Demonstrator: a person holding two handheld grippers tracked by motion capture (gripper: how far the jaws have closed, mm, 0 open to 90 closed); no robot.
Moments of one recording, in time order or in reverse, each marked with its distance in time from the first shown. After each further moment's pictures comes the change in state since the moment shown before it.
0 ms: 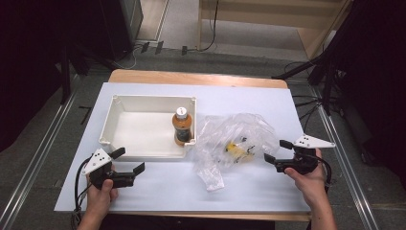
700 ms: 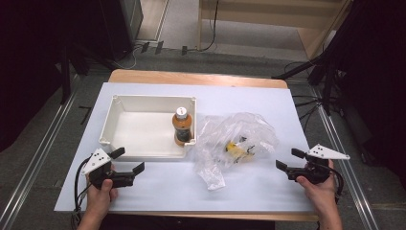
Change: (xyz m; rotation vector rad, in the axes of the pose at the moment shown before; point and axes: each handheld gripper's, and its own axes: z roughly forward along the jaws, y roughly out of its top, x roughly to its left) left arm 0.001 0.000 0.000 -0.006 -0.002 -0.008; right arm -0.018 -0.037 -0.023 -0.018 -0.050 0.069
